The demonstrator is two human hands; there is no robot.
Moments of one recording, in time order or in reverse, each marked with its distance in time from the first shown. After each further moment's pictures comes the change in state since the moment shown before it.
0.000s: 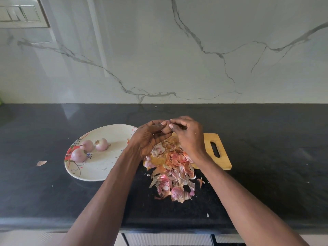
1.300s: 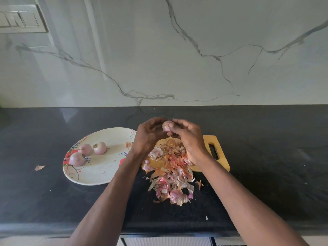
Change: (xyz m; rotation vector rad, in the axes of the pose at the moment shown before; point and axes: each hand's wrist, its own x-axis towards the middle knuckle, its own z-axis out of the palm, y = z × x) left_hand -0.003 -0.004 0.003 0.392 -0.110 0.398; right_hand 0.006 0.003 -0.001 0.549 -0.091 0.506
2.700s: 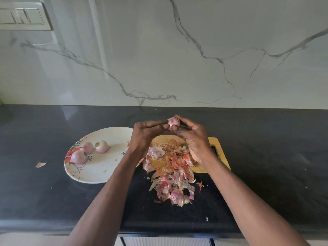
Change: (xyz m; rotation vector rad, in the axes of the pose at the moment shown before) left_hand -0.003 0.009 -0.006 -0.047 0.094 -0.002; right_hand -0.001 -0.007 -0.009 0.131 -0.137 -0.059
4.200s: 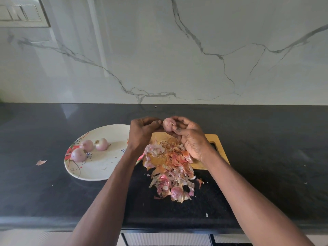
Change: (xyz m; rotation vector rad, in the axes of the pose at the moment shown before) left_hand 0.004 -0.008 -0.009 0.217 0.116 0.044; right_hand 0.005 0.008 -0.001 0.187 -0.137 0.153
